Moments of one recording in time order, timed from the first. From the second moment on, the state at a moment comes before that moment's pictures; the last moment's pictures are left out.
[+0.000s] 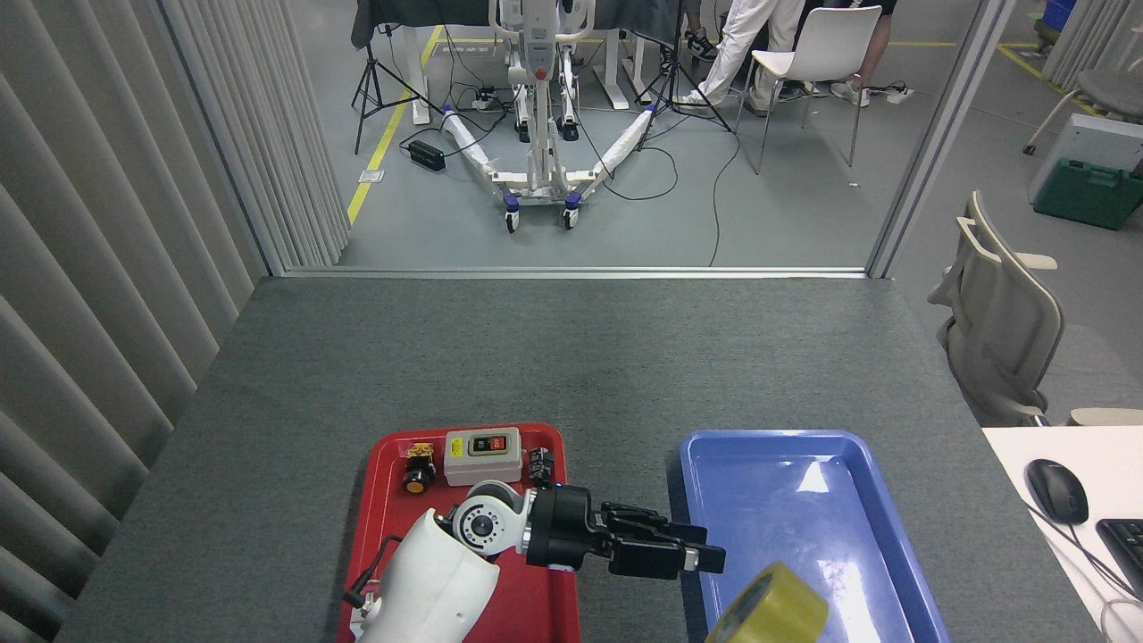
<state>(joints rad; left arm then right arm) -0.54 -0.13 -0.34 -1.00 -0.27 -0.79 -1.15 0.42 -0.19 0.01 -1.79 1.39 -0.78 -0.33</state>
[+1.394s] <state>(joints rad) -0.03 0.12 -0.22 -1.59 -1.23 0.19 -0.01 -0.05 -0.26 0.01 -1.63 1.15 -0.33 0.92</state>
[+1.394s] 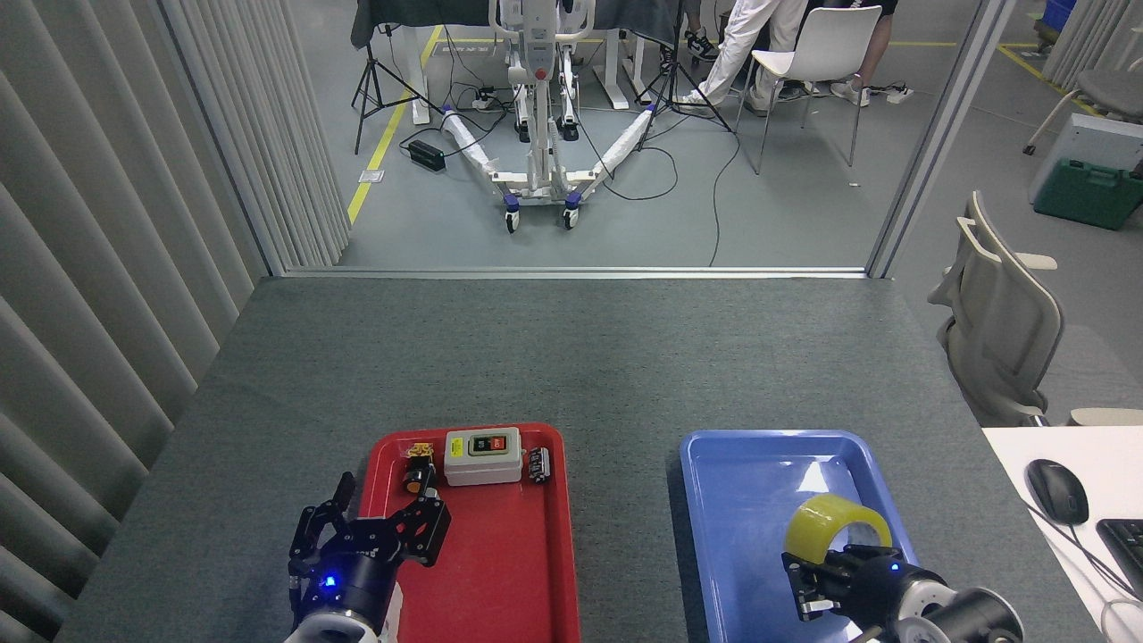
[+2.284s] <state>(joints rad) -0.07 0.23 -0.30 -1.62 -0.86 0.29 0.01 -0.16 -0.27 0.13 -1.51 1.02 -0.05 0.99</state>
